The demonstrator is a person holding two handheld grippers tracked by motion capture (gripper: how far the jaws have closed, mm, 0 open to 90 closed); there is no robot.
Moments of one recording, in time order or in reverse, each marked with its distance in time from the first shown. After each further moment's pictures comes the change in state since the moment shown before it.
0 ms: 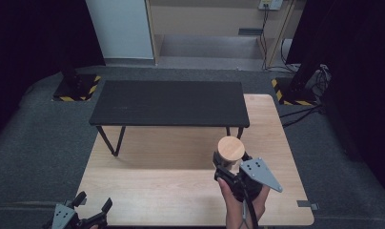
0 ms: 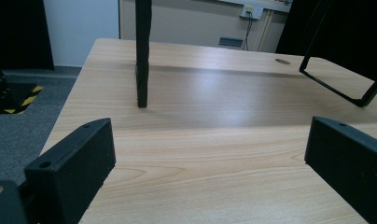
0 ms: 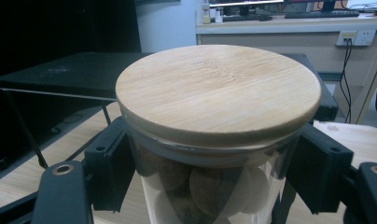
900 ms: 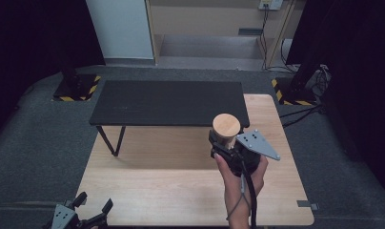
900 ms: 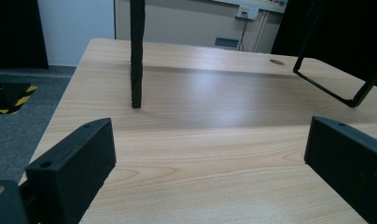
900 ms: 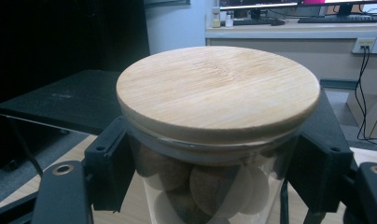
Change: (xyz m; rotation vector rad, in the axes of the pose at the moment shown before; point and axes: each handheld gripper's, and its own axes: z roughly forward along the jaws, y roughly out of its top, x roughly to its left) left arm -0.001 0.002 -0.002 0.001 -0.018 -0.006; right arm -0.009 0.050 0.035 0.015 0.040 -0.012
